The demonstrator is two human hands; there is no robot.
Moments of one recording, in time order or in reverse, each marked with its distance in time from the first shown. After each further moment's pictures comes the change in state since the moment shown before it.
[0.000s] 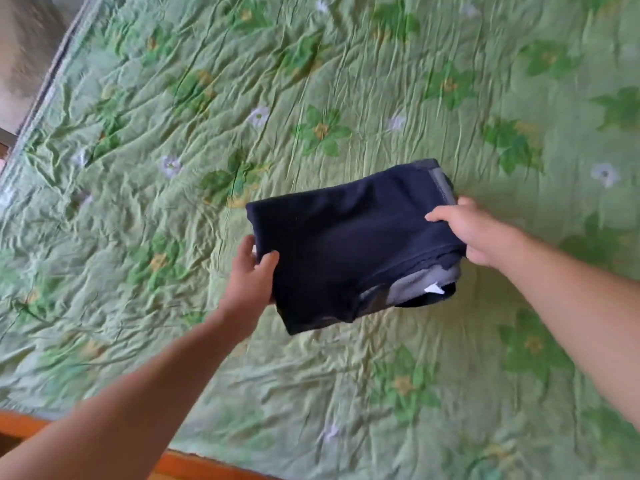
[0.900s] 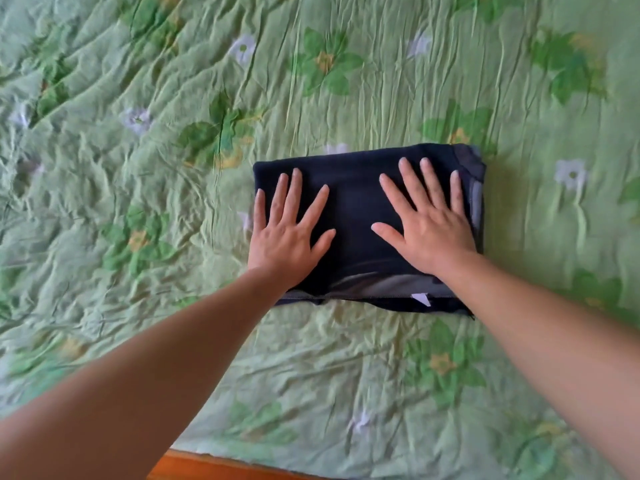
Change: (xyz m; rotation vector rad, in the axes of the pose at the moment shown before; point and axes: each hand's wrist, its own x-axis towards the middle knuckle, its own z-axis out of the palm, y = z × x) left_hand 0.095 -0.090 0.011 1.469 -0.048 0.785; right_hand 0.011 0.099 0.107 -1.346 0.271 -0.760
